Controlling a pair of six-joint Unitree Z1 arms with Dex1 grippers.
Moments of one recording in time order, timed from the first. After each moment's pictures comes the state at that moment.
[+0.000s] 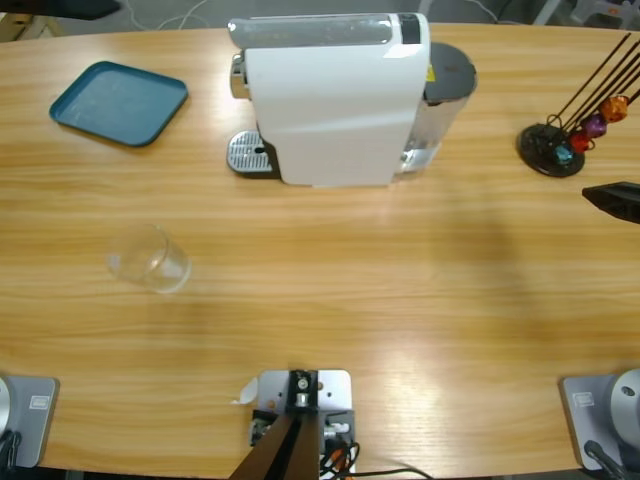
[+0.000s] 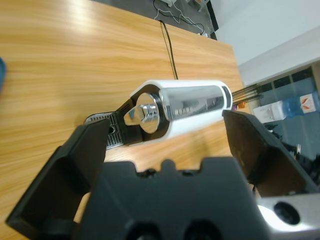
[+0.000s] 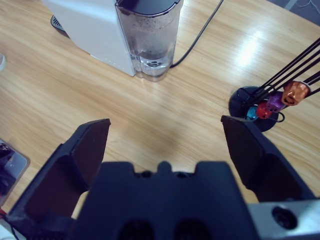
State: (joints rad) arm 0 -0.53 1.44 -1.16 0.26 -0.23 -0.68; arm 1 0.68 0.89 -0.78 0.61 -0.14 0.09
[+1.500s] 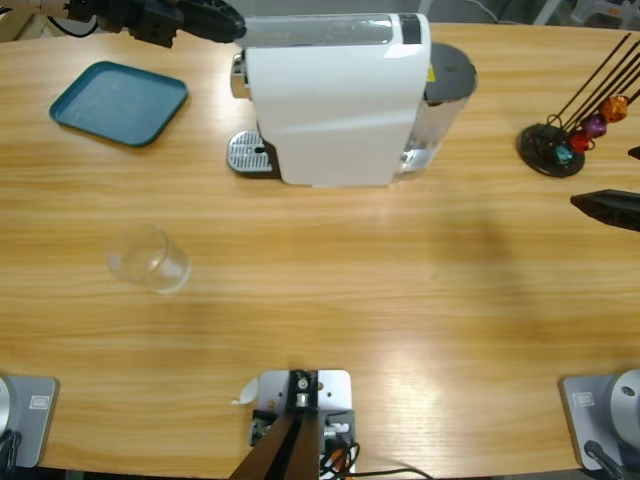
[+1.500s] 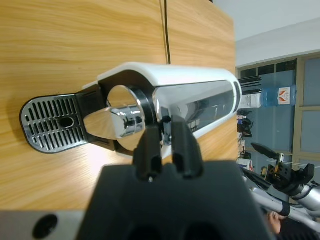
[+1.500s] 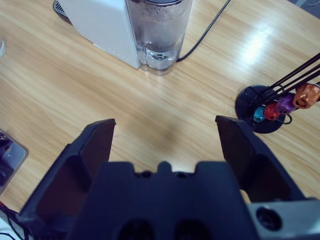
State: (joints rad) arm 0 -0.54 1.69 -1.26 0.22 -0.42 -0.81; arm 1 0.68 0.92 -0.79 0.62 -0.11 0.06
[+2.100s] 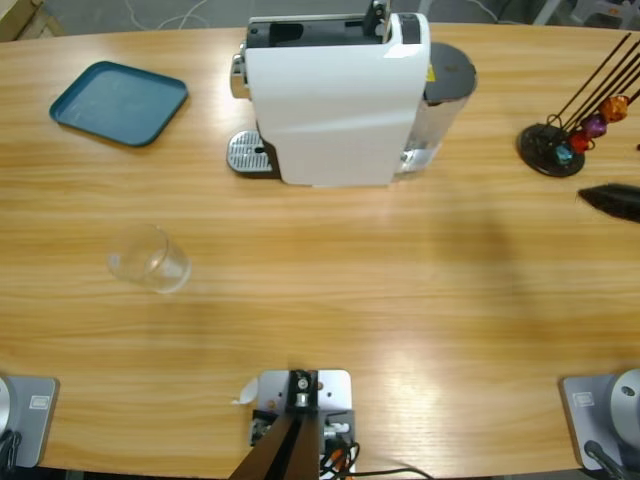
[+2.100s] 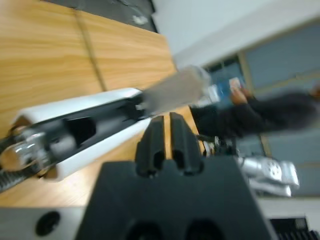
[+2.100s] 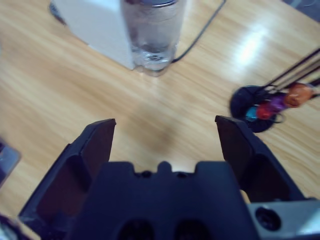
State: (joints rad) arm 0 -0.57 1.61 -1.39 0.14 -0.53 -0.77; arm 1 0.69 0.91 -0.79 0.62 -0.18 0.06
